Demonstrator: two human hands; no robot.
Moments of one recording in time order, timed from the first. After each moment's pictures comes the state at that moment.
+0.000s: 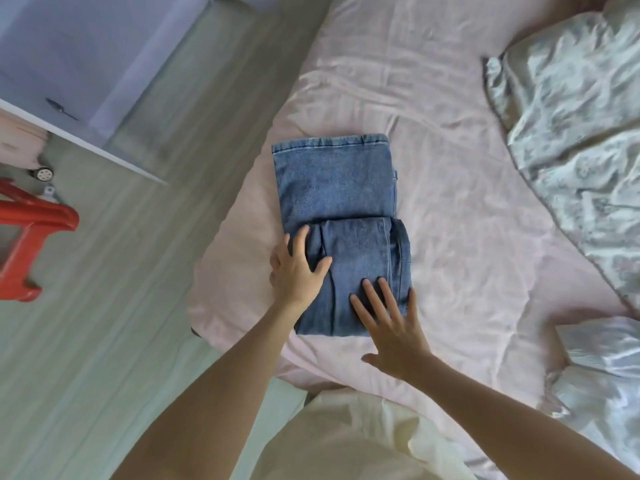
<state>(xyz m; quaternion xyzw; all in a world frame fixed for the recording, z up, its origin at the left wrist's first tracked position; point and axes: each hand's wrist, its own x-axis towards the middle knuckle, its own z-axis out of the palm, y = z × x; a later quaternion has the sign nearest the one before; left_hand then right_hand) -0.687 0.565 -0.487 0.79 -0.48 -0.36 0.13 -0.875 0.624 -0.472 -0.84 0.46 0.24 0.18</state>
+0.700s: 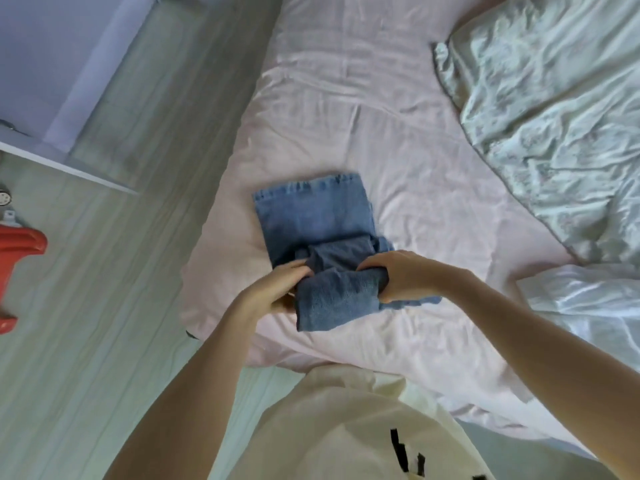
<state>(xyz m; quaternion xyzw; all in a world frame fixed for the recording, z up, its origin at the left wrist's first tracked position) -0.675 0.568 -0.437 0.64 -0.18 -0.75 0.07 -0.900 0.541 -0.401 -0.68 0.49 0.21 0.50</state>
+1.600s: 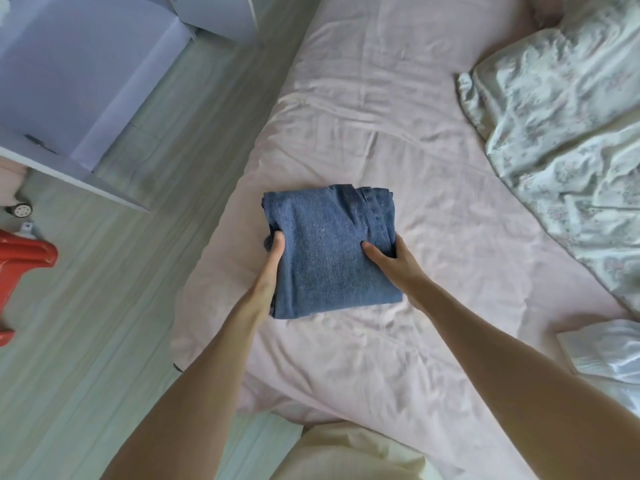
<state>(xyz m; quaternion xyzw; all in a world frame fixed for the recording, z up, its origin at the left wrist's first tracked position) -0.665 0.537 -0.480 0.61 -0.15 -0.71 0.31 -0.877 0.508 -0.487 -0.36 0.68 -0.17 0.61</state>
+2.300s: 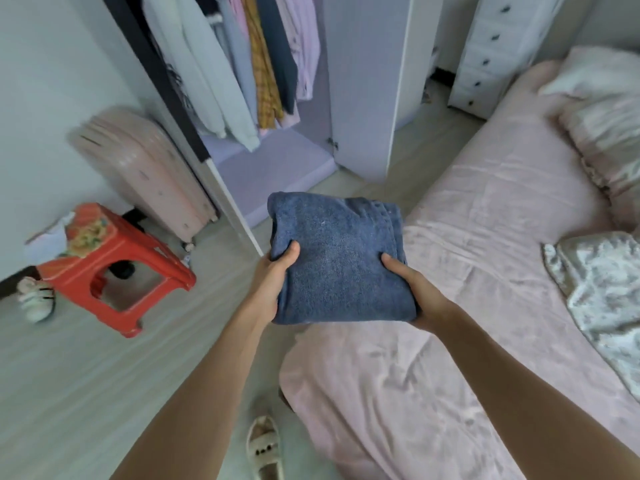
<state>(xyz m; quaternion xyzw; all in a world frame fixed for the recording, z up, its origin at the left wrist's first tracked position) -0.491 0.590 -0.238 0.65 -0.18 -0.48 0.56 -0.705 0.509 -0.262 -0.32 0.41 -0.18 0.83</state>
